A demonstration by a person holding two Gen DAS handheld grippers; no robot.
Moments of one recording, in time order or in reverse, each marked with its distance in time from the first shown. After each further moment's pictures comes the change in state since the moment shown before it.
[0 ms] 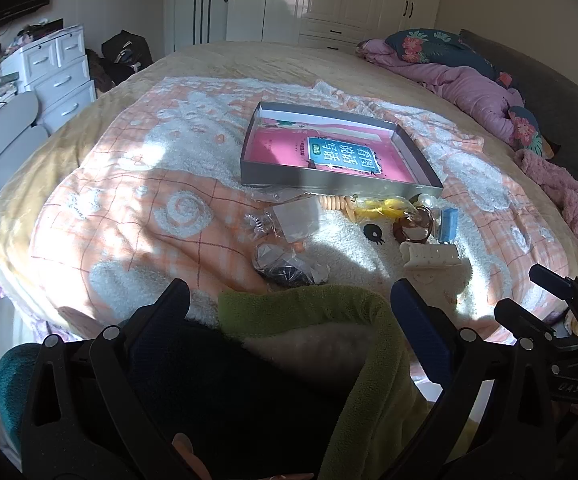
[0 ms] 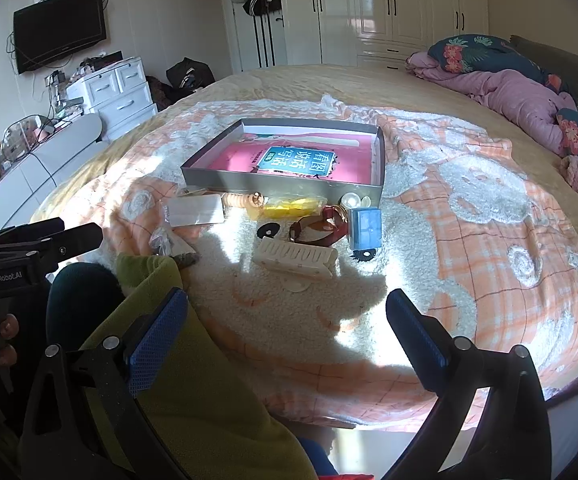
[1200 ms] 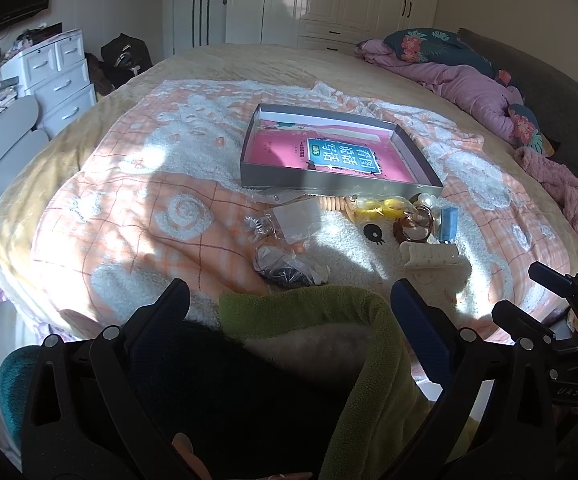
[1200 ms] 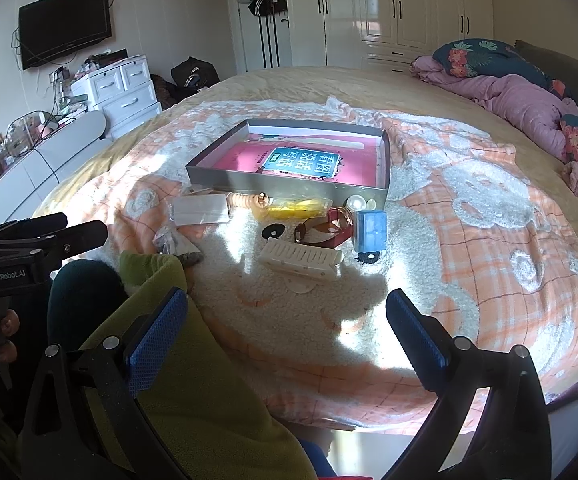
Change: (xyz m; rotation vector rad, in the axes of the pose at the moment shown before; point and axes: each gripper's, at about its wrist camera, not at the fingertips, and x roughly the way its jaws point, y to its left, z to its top) left arm -0.003 0.000 0.003 0.007 0.001 0.008; right arm -0.001 0.006 0.001 -0.018 0.000 0.001
